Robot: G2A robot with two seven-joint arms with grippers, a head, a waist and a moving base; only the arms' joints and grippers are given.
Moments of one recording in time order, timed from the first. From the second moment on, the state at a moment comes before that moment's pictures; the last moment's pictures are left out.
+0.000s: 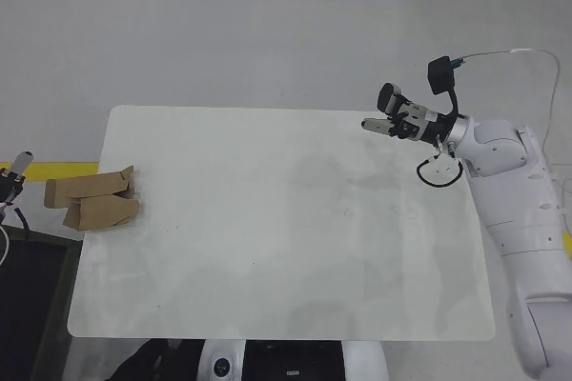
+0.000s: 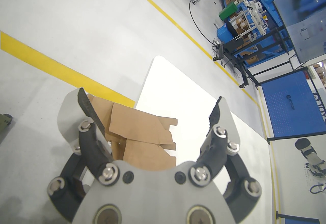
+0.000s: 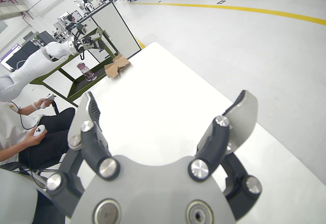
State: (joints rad) left arm 1.65 -0.79 -2.07 -1.60 0.10 -0.07 -0.38; right arm -0.58 -1.15 1.21 -1.01 -0.22 -0.99 0.73
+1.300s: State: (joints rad) left arm 1.54 -0.84 -1.97 -1.29 -0.22 0.31 -0.51; right arm -0.58 -1.15 1.21 -1.01 -0.22 -0.99 0.73
